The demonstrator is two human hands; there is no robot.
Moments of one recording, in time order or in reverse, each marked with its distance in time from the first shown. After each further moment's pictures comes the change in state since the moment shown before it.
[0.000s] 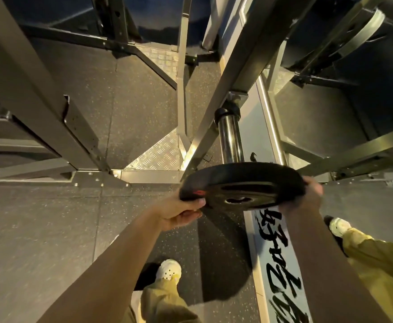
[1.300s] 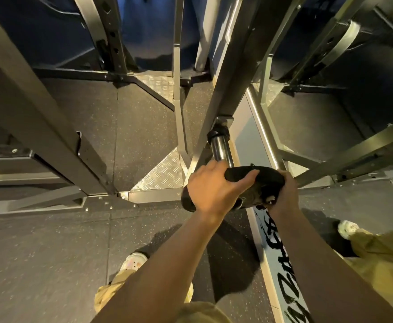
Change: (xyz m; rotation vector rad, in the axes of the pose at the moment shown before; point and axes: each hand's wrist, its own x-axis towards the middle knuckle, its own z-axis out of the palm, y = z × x) left_hand -0.012 0.054 0.112 1.172 0.869 0.870; right_hand -0.033 -0.005 0.012 -0.286 -0.240 -0.186
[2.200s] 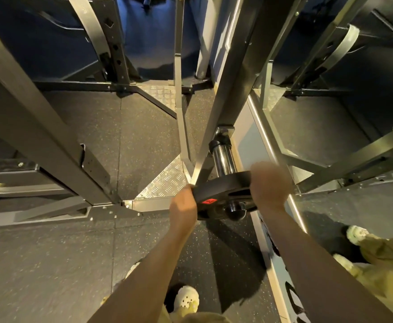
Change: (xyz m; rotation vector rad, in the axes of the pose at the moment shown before) left_hand -0.002 -0.071 0.007 -0.630 -0.186 -0.488; right_hand -0.007 -0.018 0.048 -0.809 0.083 -0.834
